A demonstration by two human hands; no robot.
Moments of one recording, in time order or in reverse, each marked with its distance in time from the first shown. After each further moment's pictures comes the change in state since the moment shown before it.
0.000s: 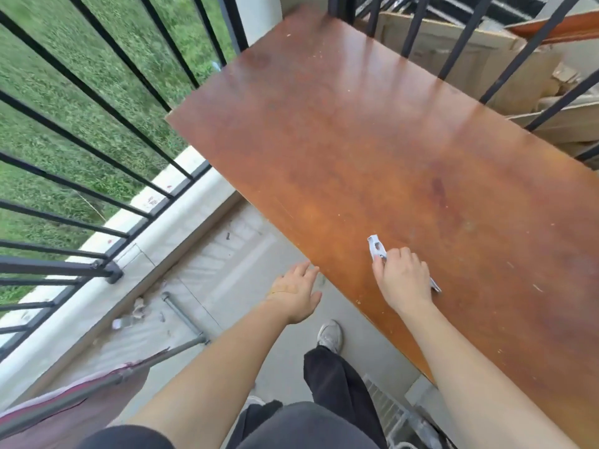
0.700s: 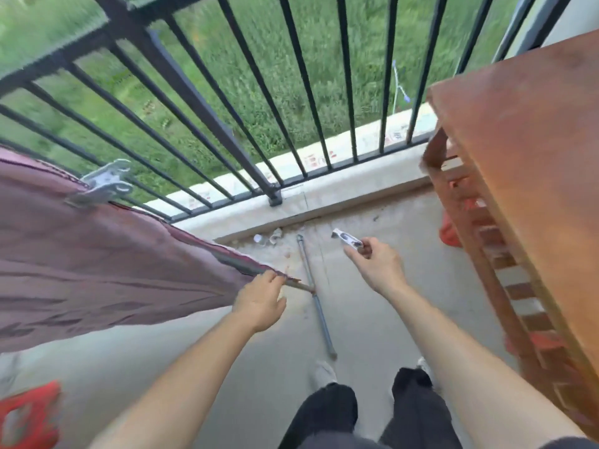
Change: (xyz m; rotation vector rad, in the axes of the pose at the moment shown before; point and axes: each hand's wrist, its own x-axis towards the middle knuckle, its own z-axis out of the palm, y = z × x) left_hand -0.320 -0.308 0.108 -0.197 0.269 -0.639; right_hand -0.150 -0.399 0.050 0.554 -0.413 -0.495
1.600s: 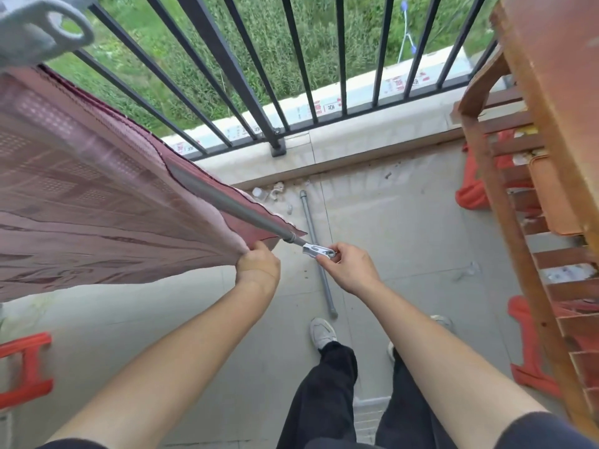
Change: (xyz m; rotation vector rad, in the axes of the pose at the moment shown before) left_hand 0.028 -0.045 0.063 0.610 -0.183 -0.202; right_hand -0.011 0.028 0.161 -0.165 -0.259 0.030
